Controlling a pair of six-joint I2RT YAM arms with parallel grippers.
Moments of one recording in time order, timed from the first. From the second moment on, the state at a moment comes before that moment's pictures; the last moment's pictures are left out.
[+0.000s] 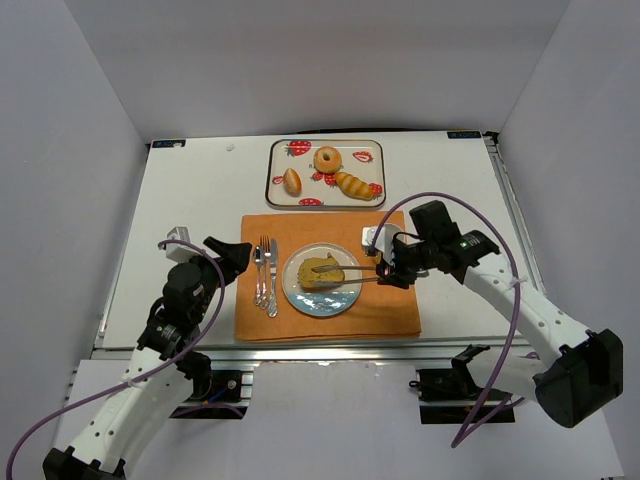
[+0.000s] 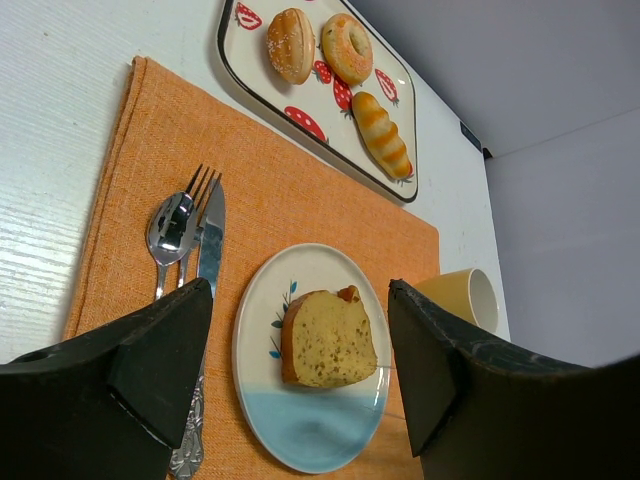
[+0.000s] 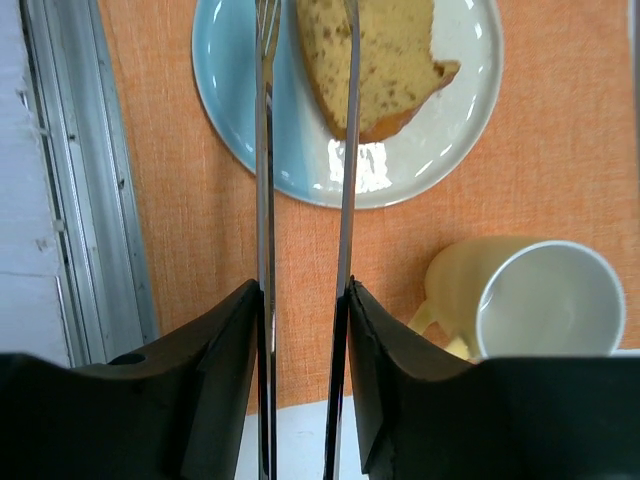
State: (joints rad) left arm -0.39 0.48 0.39 -0.13 -0.20 -0.85; right arm 0.54 1.14 0.93 -0.75 -0.58 -0.84
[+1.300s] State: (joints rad) left arm -0.39 0.46 0.39 -0.14 -0.21 -0.86; right arm 0.54 2.02 1.69 -0.31 -0.23 0.10
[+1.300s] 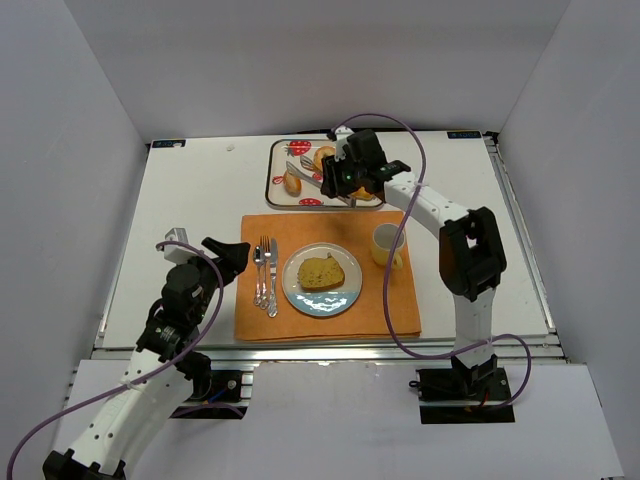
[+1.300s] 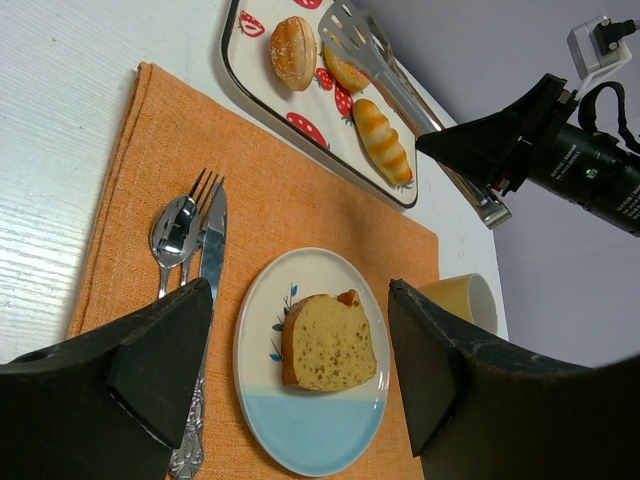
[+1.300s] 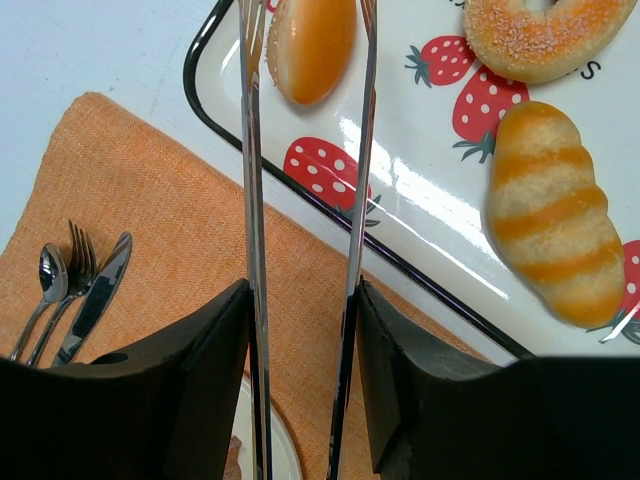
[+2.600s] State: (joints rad) left arm -0.39 0.47 0.39 -0.14 -0.22 -0.87; right arm 0.54 2.08 1.62 -0.29 -0.28 0.21
